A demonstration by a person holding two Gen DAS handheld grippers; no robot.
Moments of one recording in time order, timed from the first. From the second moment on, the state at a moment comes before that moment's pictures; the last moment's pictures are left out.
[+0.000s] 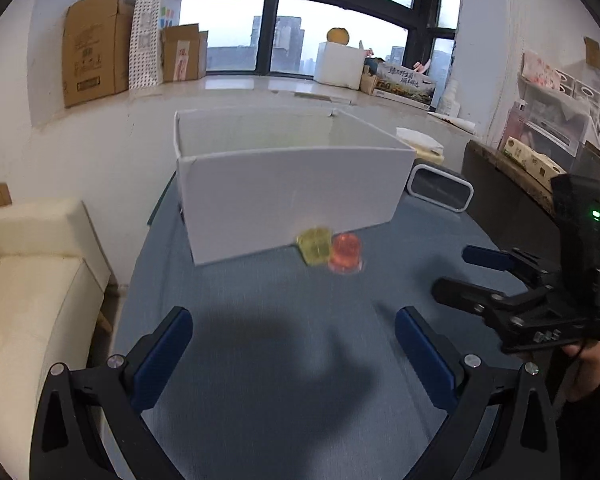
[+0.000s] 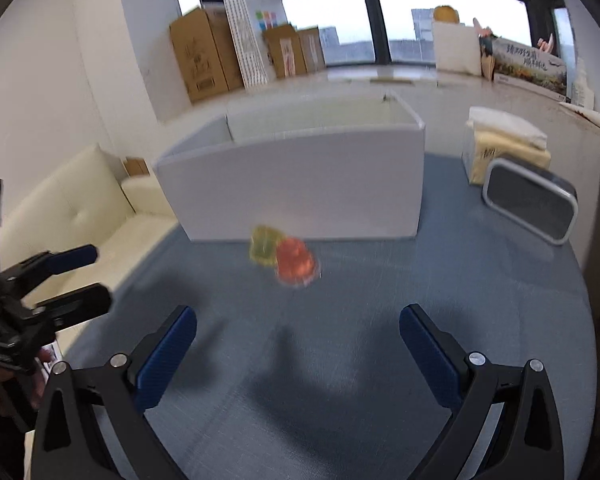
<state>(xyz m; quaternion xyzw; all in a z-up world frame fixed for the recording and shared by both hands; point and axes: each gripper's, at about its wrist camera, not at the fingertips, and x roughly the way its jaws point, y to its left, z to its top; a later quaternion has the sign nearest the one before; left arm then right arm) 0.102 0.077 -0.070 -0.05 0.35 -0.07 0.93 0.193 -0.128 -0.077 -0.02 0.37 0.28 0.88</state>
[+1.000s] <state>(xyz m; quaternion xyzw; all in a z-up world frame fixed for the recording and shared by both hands) 0.106 0.080 -0.090 -0.06 0.38 -0.06 0.92 0.256 -0.062 -0.119 -0.15 0.41 0.32 0.84</state>
